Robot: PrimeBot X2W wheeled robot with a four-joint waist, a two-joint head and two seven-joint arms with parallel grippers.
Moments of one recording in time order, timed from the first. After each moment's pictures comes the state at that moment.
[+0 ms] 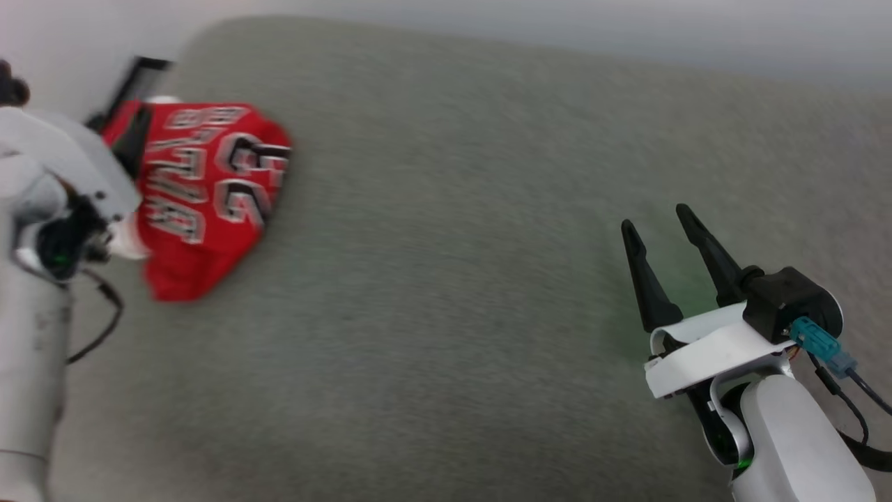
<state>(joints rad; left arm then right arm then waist) -0.93 0.47 -0.15 0.80 -0.69 -0.13 0.24 -0.40 -0.13 0.23 0.31 0.24 0.13 -0.26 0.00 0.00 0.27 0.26</state>
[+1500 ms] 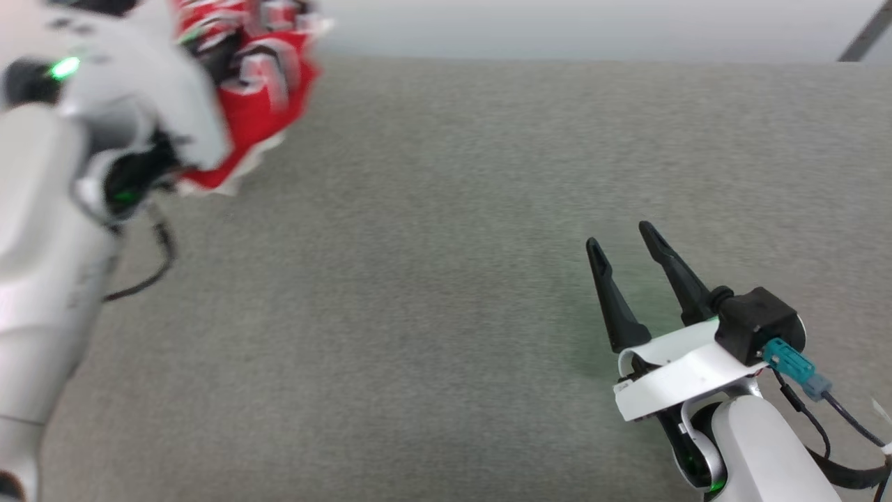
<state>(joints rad) -1.10 0.57 -0.61 0.59 -0.93 -0.13 0.31 -0.35 -0.09 0.28 0.25 0.26 0.13 -0.26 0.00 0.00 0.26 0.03</state>
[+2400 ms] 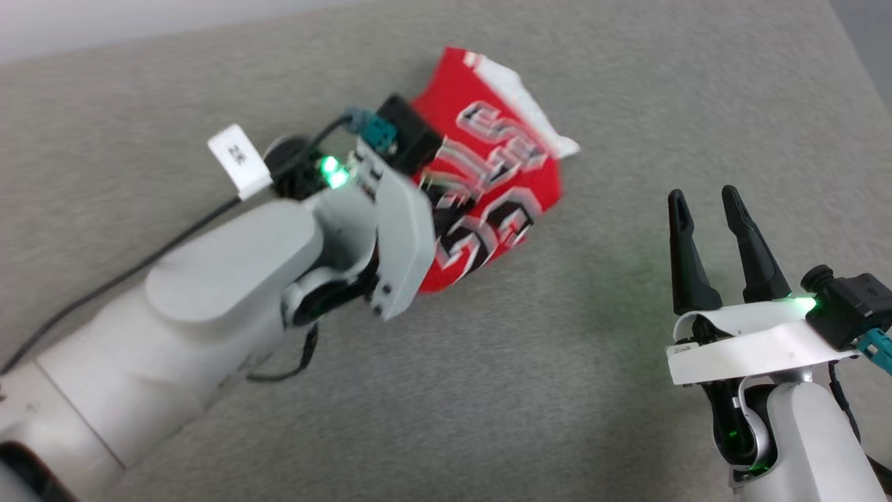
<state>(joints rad) -1.21 0.49 -1.28 0.39 -1.11 -0.13 0.22 -0.34 -0.05 0.11 0.15 0.37 0.13 -0.26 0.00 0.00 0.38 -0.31</state>
